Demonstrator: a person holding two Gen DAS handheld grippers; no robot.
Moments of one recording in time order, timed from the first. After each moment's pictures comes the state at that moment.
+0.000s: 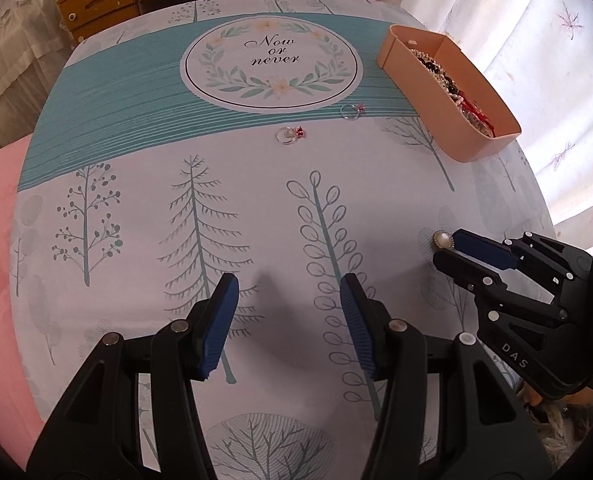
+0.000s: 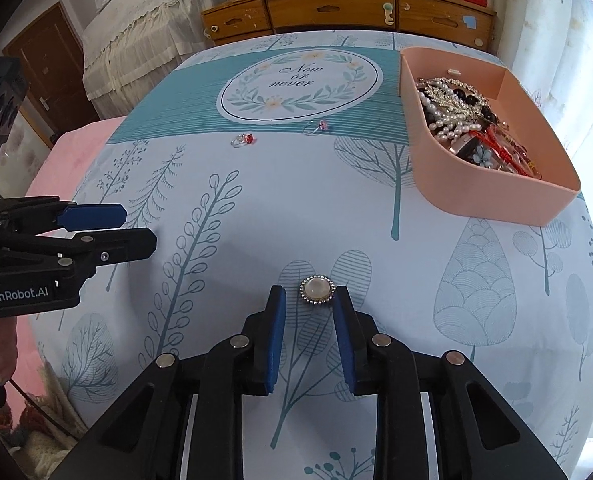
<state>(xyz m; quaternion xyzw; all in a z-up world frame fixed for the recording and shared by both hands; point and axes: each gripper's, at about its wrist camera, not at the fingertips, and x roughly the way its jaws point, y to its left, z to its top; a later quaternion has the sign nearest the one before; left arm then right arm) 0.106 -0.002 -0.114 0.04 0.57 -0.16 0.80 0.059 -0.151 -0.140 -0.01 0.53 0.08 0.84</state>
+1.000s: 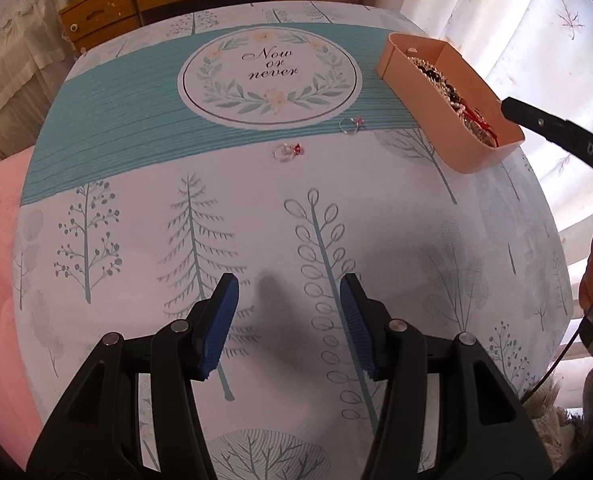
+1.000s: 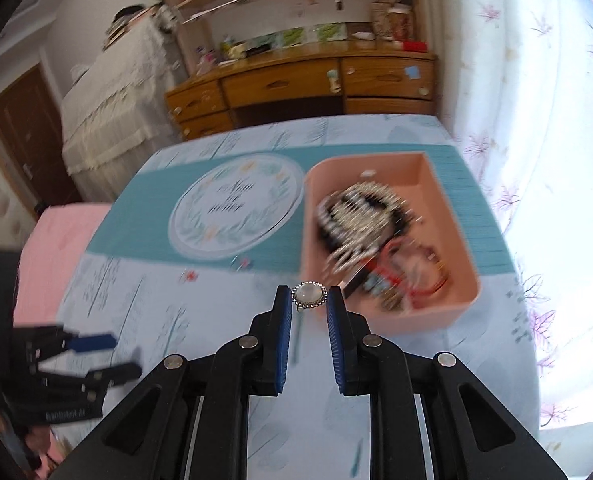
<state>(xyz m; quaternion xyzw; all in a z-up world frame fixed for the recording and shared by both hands) 0.114 -0.010 -0.111 0.05 0.55 -0.15 0.82 0.099 -0.227 -0.062 0.05 0.43 0.01 0.90</state>
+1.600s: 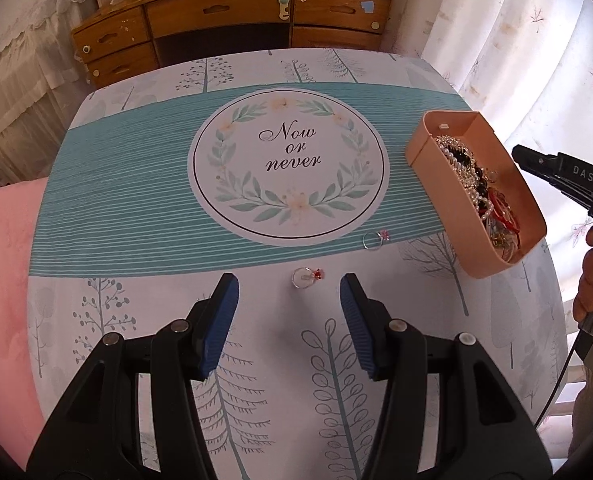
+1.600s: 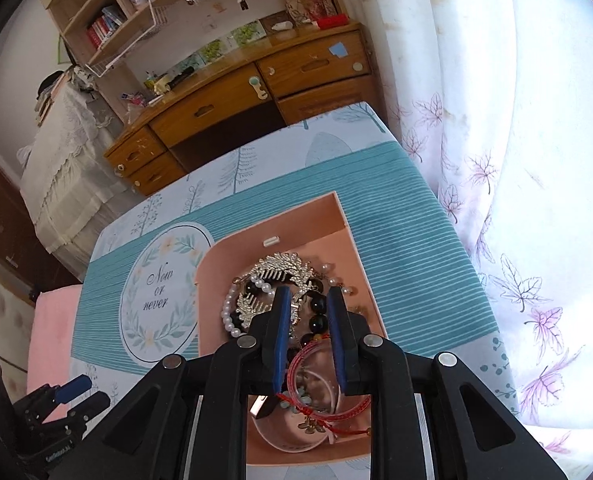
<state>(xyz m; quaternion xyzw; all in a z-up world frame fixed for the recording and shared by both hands) 0.192 -0.022 -0.089 0.04 0.52 -0.13 0.84 0.200 -0.338 -0.065 0.17 0.44 -0.06 0.88</state>
